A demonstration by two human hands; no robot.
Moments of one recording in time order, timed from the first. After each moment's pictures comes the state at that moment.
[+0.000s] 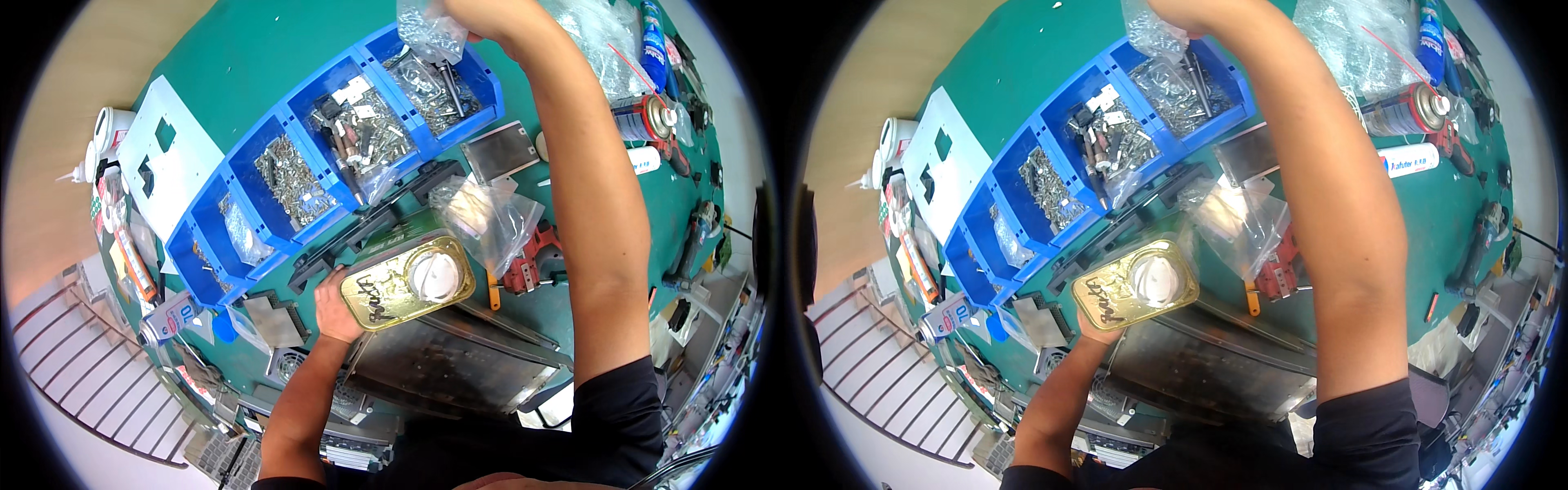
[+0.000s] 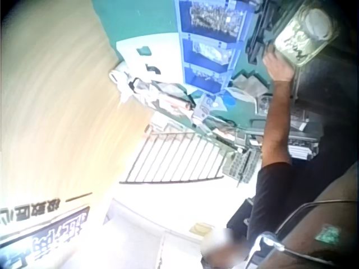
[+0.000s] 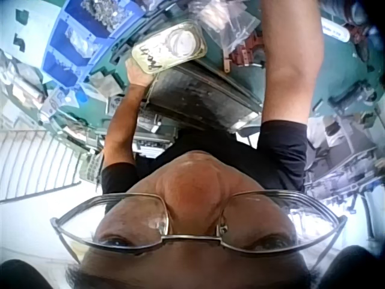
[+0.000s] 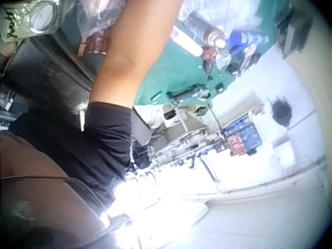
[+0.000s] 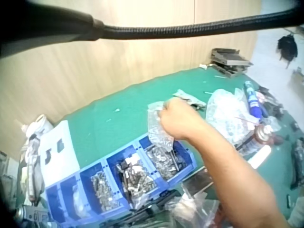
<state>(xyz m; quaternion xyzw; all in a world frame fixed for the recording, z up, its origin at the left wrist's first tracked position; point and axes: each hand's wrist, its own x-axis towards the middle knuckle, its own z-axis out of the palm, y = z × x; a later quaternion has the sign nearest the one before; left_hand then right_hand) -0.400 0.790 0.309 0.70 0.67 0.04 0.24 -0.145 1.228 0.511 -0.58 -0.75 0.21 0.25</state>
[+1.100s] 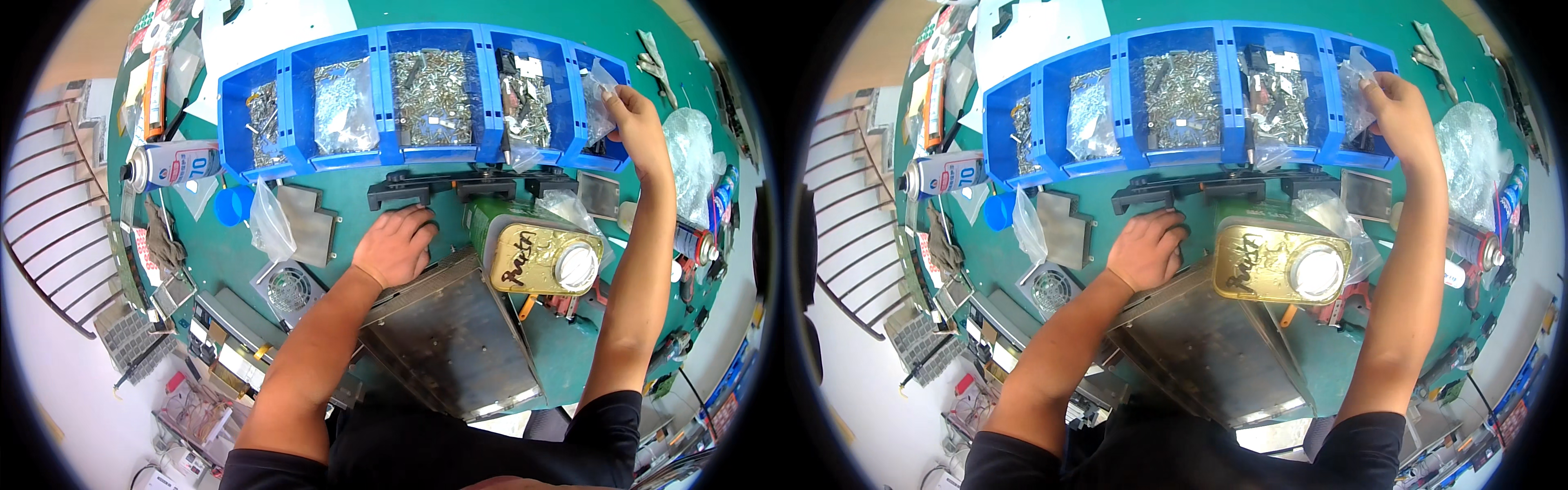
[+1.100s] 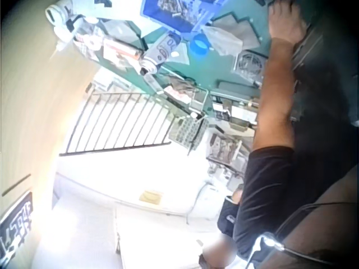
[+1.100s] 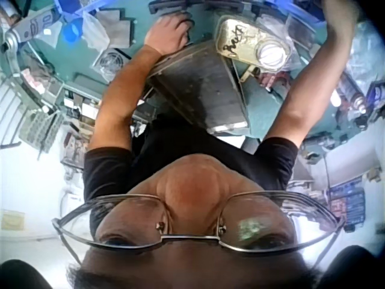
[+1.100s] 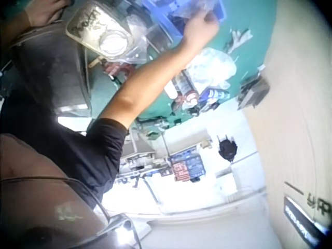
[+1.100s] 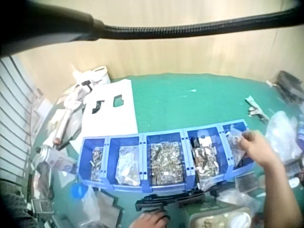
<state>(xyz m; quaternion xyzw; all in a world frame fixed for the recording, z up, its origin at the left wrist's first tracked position) -0.382 0.827 0.373 0.72 0.64 0.21 0.15 -0.160 1.165 0.466 -0.58 -0.72 0.36 0.13</state>
